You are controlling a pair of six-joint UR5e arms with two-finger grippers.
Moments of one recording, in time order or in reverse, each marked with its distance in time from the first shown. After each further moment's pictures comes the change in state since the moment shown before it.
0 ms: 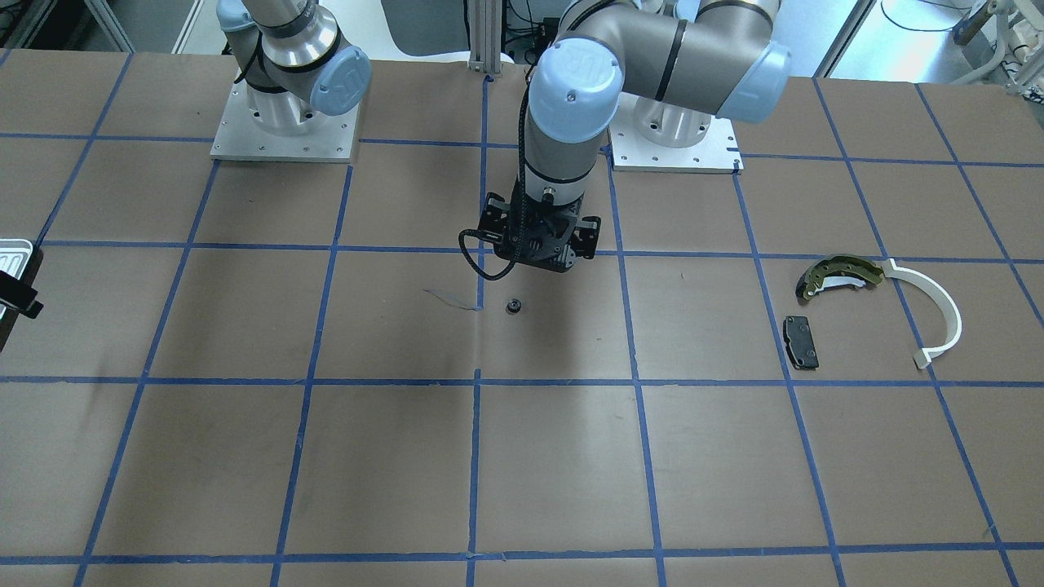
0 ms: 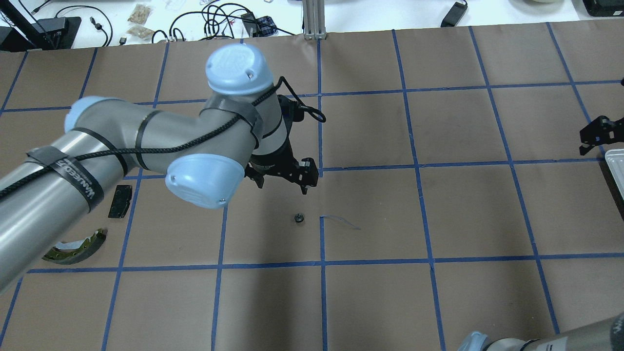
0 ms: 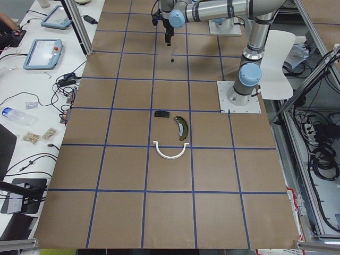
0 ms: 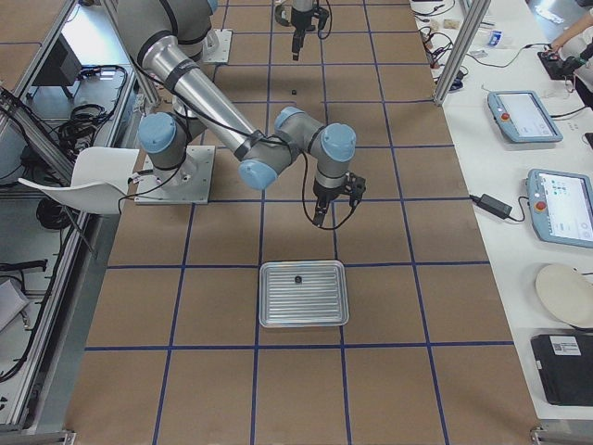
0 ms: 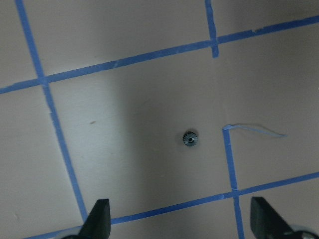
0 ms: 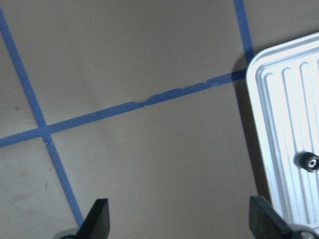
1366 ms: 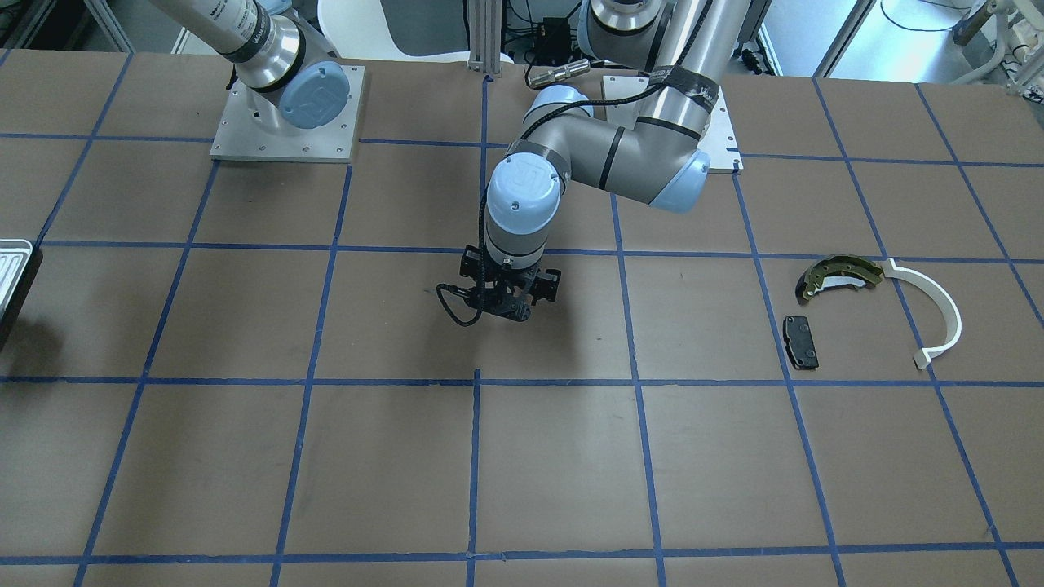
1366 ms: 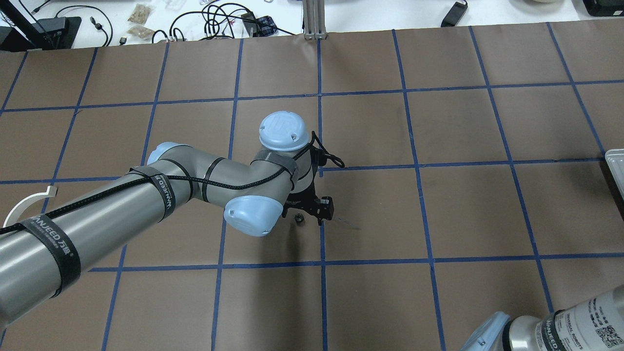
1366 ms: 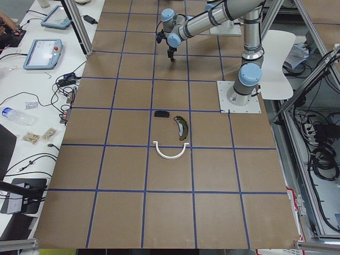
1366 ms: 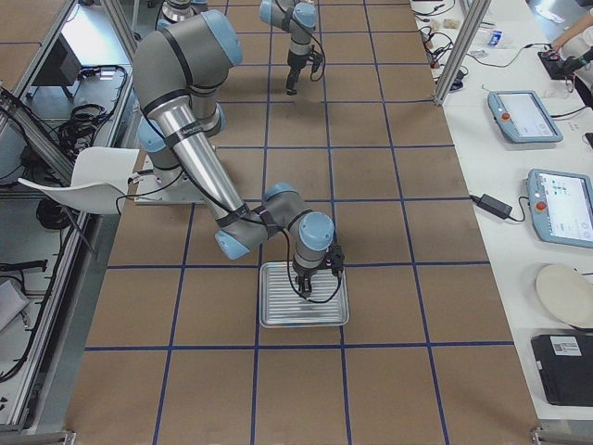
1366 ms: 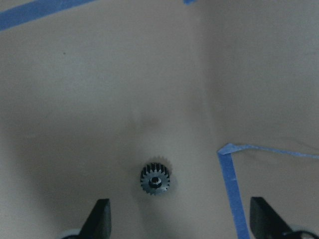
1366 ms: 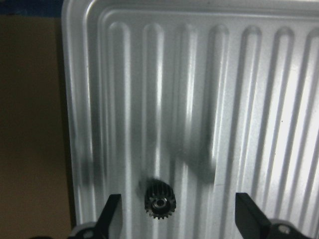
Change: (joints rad) left arm -0.048 -0.201 -0.077 0.205 0.001 0.012; right arm -0.237 0.230 -0.018 -0.214 -0.041 -0.543
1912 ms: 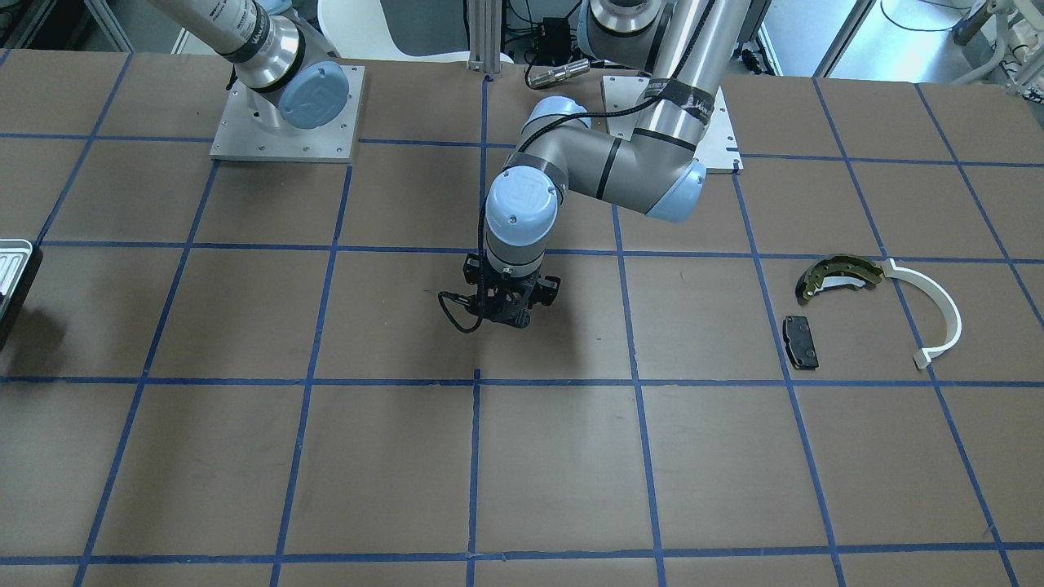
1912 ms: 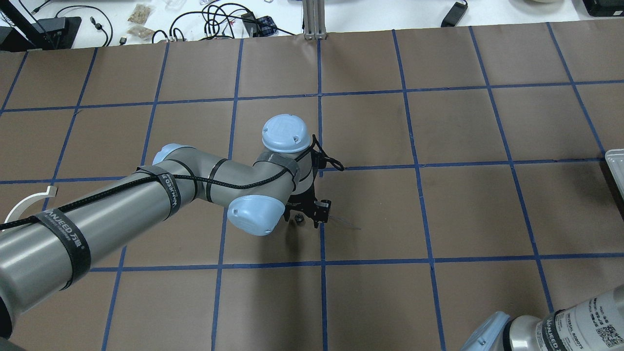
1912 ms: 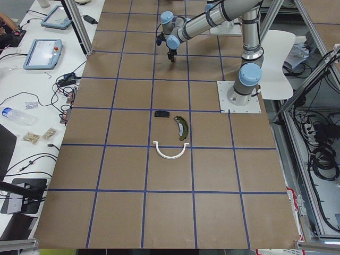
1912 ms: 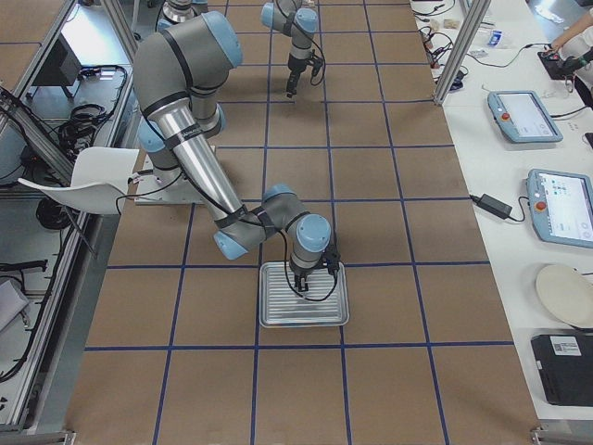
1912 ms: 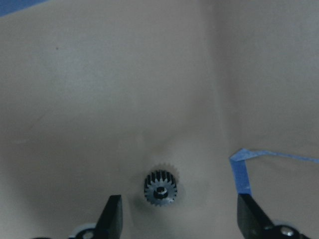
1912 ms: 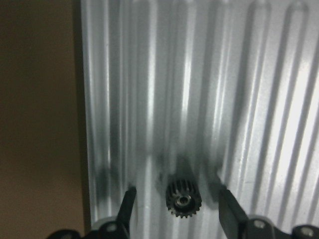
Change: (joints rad) left arm 0.001 -0.026 0.003 0.002 0.006 0.002; right arm -0.001 -0.002 0.037 0.000 -0.003 -0.019
